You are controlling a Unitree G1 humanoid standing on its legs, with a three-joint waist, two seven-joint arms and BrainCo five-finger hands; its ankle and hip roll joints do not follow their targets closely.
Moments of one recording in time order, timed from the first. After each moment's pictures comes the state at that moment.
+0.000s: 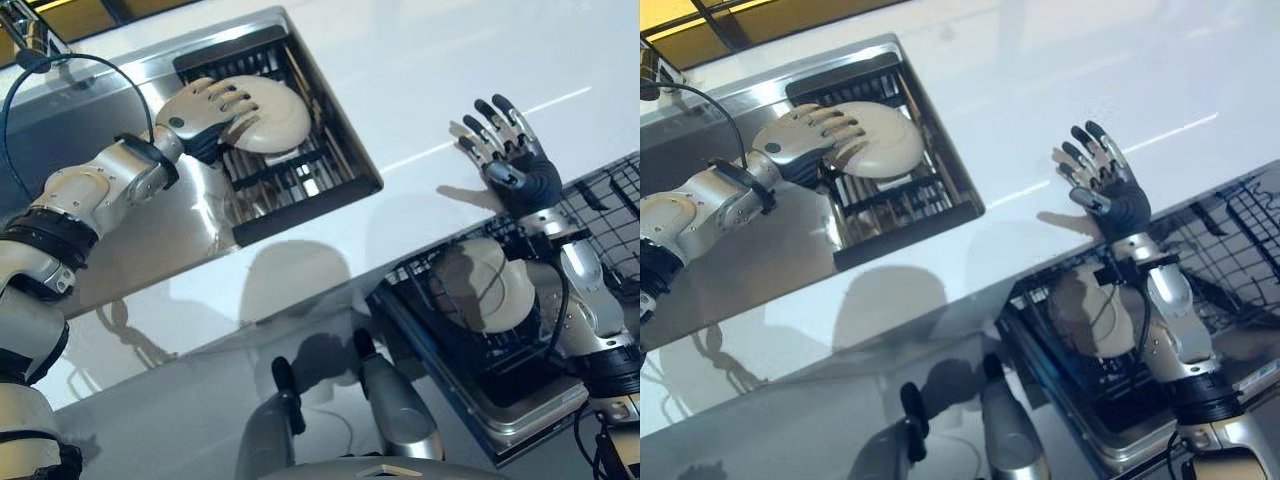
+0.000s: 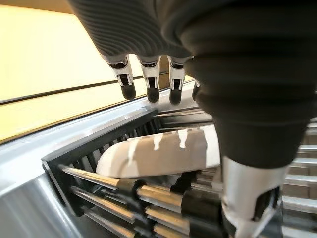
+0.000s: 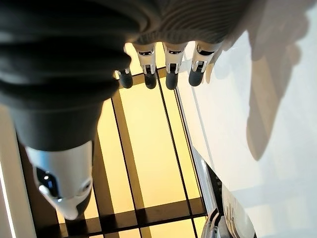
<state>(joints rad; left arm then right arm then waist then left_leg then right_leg) -1.11 1.04 -0.88 0.62 0.60 -0.29 0.26 -0.31 -0.72 0.09 -0.06 0.92 -0.21 0.15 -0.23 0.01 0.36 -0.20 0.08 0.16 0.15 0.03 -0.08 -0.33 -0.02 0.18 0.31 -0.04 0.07</state>
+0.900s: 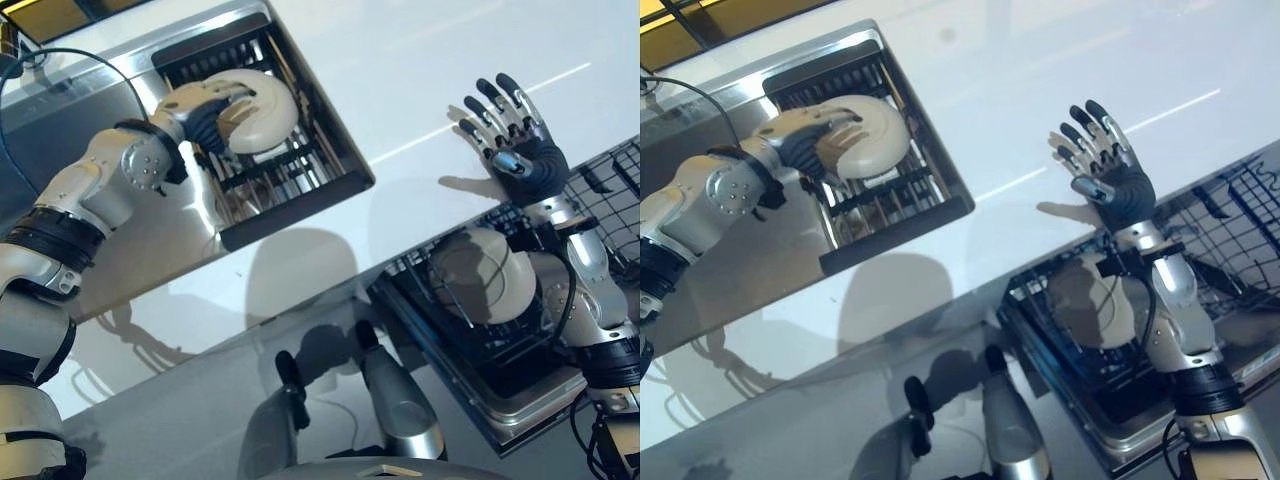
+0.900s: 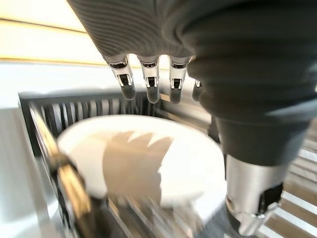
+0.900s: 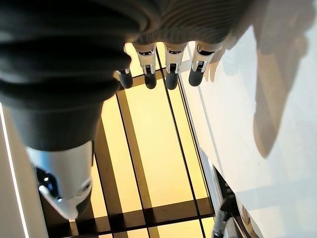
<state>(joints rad) -1.08 1.02 -0.68 0.49 0.28 -0.16 -0.06 -0.35 -0.72 0.05 -0.08 0.92 -0.19 0.22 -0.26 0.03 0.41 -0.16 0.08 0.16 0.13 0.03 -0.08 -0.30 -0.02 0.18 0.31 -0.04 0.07</state>
